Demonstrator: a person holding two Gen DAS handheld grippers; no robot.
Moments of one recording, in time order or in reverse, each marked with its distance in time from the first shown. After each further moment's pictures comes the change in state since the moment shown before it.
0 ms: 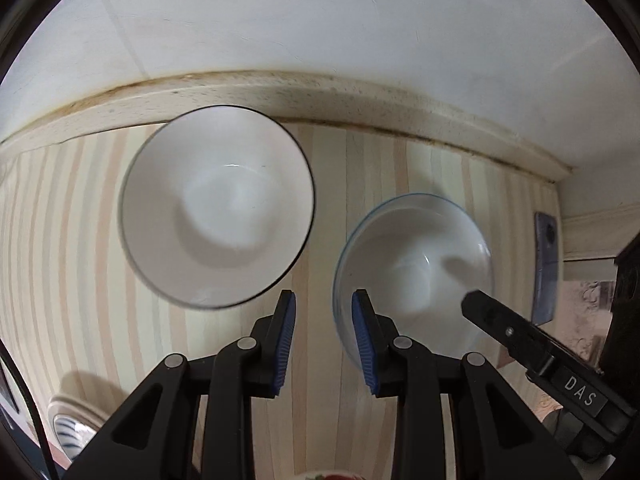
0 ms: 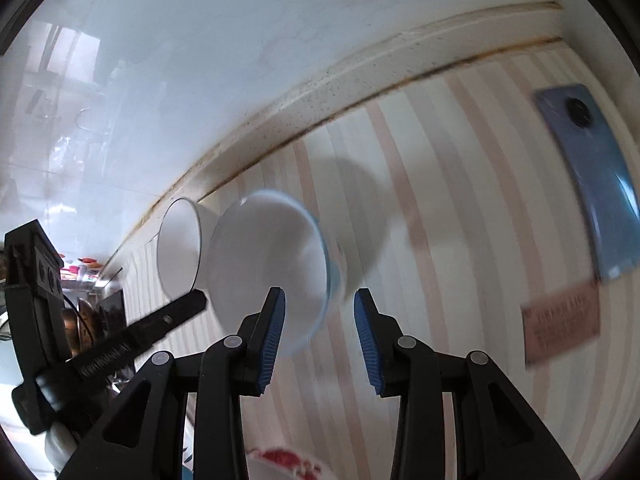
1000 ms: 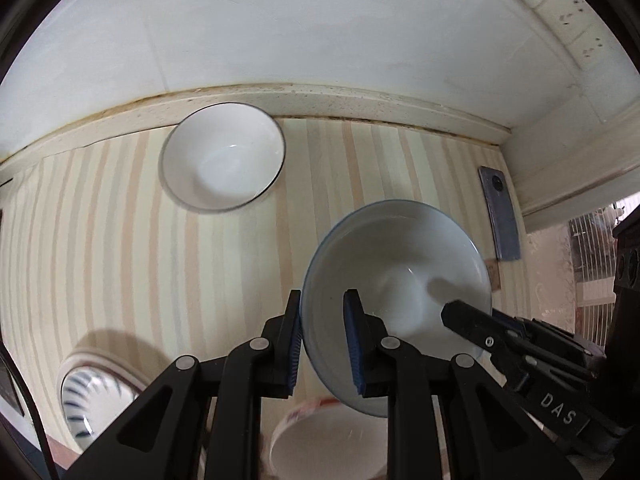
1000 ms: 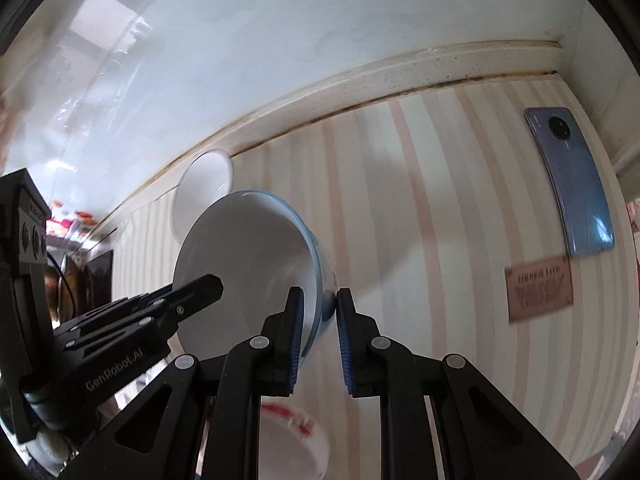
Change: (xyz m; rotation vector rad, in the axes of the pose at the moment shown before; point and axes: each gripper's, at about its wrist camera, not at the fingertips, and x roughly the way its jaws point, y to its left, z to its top) left arm -0.080 -0.005 -0.084 0.100 -0.119 -0.057; right arm -0.054 0.041 -0.082 -0.136 -0.046 -0.053
